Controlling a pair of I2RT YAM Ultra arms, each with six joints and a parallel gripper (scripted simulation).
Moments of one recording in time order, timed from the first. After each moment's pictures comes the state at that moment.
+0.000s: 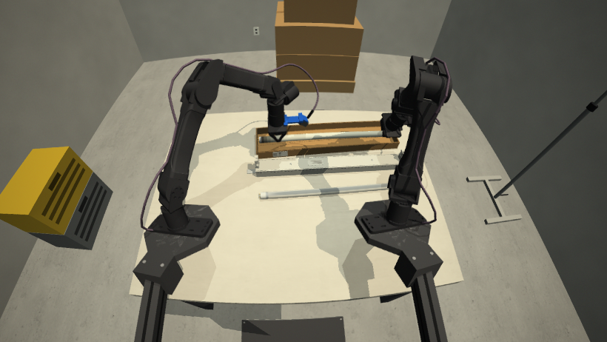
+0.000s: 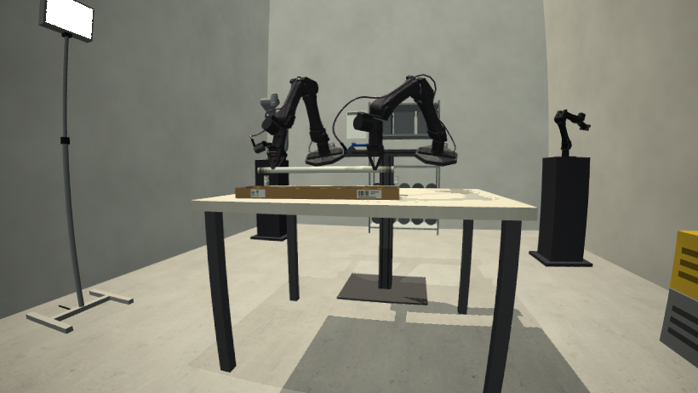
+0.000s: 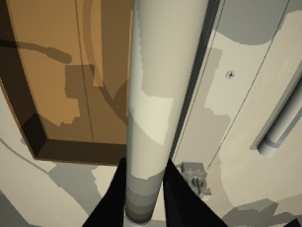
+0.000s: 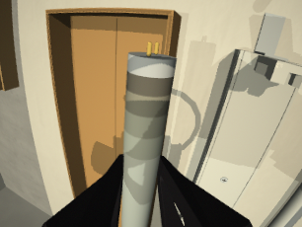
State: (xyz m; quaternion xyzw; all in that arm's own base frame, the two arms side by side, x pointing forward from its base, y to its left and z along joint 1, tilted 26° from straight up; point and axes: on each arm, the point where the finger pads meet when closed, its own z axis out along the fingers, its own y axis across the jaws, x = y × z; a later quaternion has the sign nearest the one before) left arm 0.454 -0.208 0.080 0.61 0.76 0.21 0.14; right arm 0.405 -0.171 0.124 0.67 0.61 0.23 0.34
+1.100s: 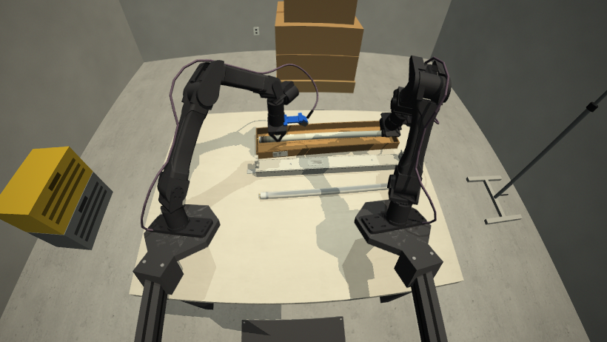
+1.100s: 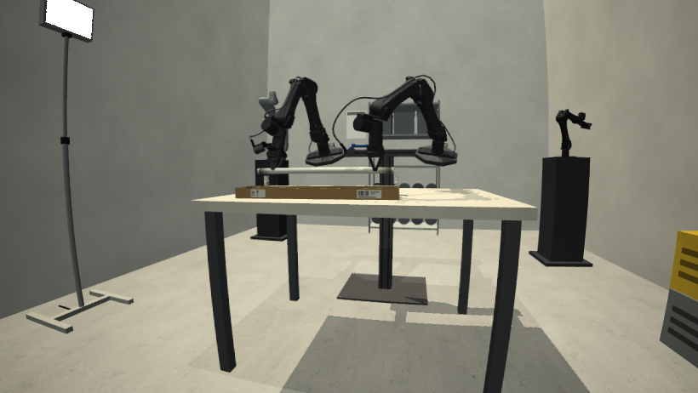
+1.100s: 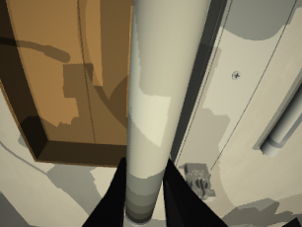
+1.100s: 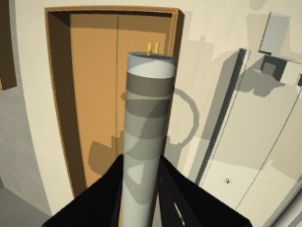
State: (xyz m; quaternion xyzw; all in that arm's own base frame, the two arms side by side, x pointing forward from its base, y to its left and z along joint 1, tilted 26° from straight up) left arm 0.459 -0.206 0.079 0.61 0.76 0.21 0.13; right arm 0.410 -0.171 0.123 0.67 0.62 0.23 0.34
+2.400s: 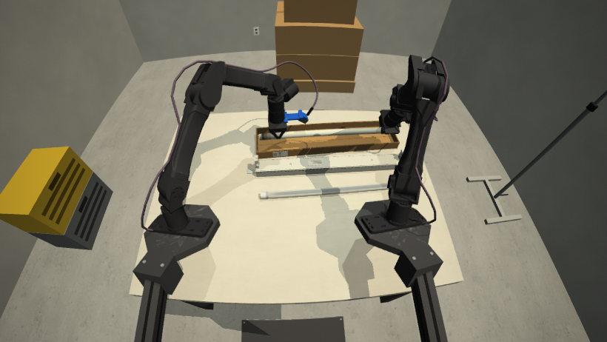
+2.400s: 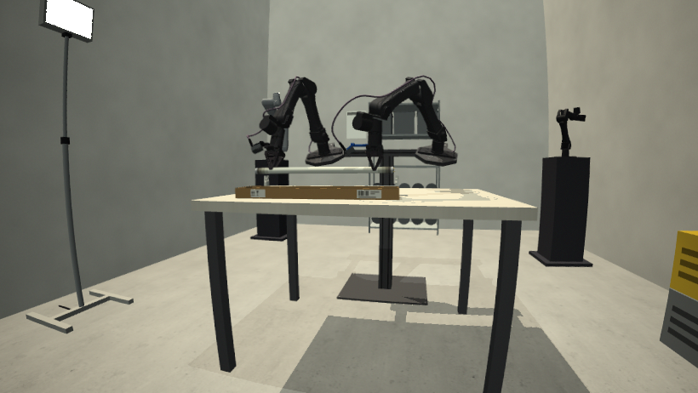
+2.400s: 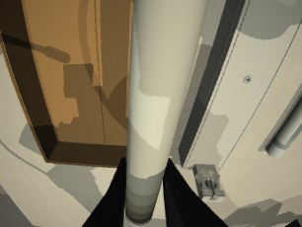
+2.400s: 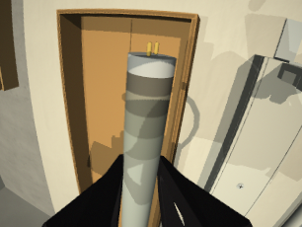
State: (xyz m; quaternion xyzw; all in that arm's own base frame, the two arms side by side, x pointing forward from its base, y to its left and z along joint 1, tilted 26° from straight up) left arm 0.471 -0.206 0.086 0.60 0.76 0.21 0.14; right arm 0.424 -0.174 0.132 0.67 0.62 0.23 0.34
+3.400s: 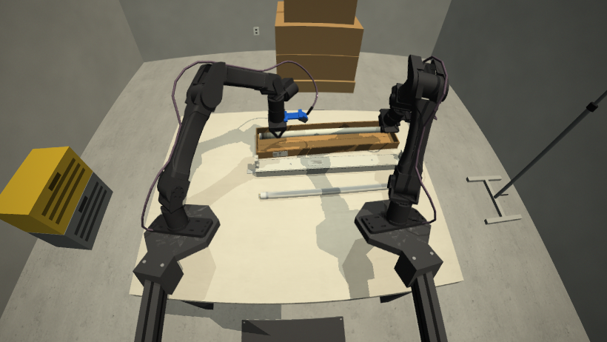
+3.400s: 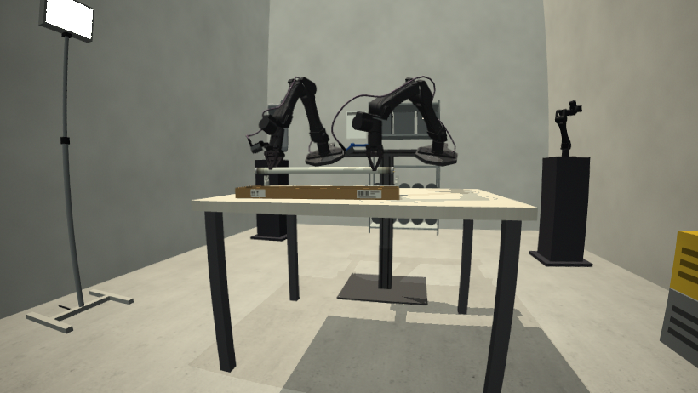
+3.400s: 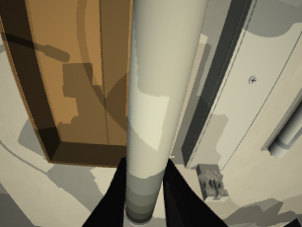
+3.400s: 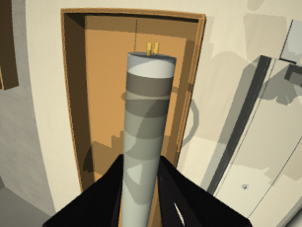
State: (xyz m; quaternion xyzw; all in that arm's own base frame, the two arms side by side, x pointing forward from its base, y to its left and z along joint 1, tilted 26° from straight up) left arm 0.476 -0.205 0.088 0.60 0.76 0.21 0.13; right arm 0.429 -0.174 0.134 0.67 0.62 0.23 0.34
